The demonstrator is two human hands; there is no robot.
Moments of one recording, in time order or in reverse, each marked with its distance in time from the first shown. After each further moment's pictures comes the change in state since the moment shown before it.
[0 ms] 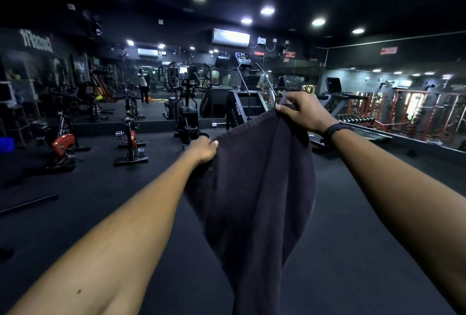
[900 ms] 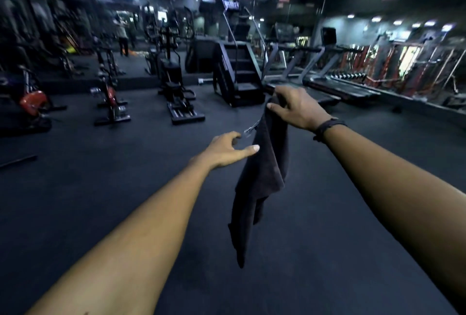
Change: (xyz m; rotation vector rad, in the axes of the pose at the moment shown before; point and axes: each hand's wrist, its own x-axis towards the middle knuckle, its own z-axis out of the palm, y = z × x) left_hand -0.033 0.046 0.168 -0.146 -0.310 0.218; right_hand -0.081 0.104 0.041 0.011 -0.182 0.000
